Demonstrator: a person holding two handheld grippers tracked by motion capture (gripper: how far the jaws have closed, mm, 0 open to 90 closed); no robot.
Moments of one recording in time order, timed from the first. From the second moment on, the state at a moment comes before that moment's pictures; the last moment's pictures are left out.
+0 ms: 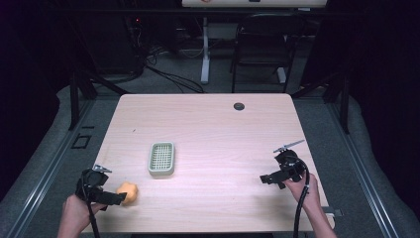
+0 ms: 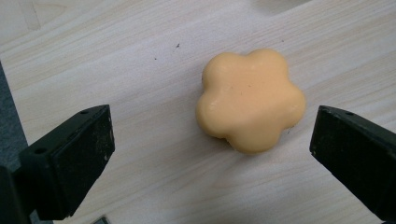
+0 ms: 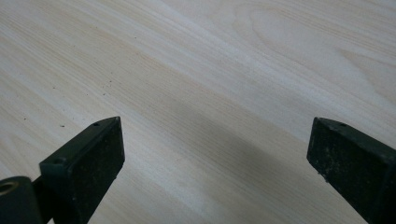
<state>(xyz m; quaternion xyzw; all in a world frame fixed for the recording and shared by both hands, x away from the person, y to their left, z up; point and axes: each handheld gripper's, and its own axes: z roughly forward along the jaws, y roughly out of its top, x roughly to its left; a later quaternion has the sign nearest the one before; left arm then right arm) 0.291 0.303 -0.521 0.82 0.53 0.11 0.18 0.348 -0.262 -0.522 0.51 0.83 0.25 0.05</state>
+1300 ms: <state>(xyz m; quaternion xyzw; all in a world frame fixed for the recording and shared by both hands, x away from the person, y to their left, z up) 0.299 0.280 -0.525 0.85 0.50 0.07 0.15 0.348 -0.259 -0.525 0.51 0.82 0.25 0.03</state>
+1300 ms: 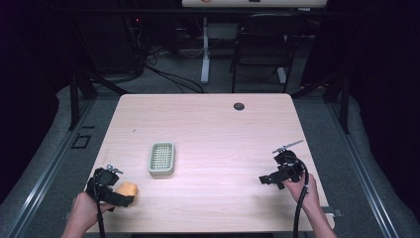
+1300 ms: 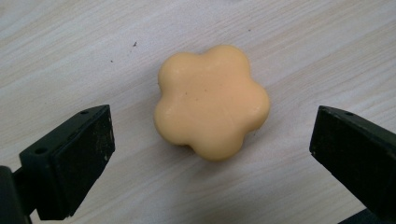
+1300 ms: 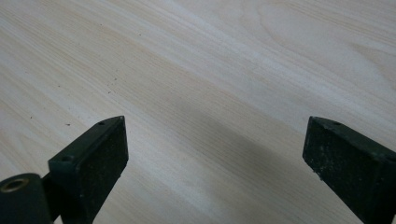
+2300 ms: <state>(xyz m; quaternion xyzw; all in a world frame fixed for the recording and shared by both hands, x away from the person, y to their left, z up) 0.317 0.270 -0.542 0.87 0.49 0.06 0.11 0.349 -0.259 -0.525 0.51 0.83 0.25 0.03</state>
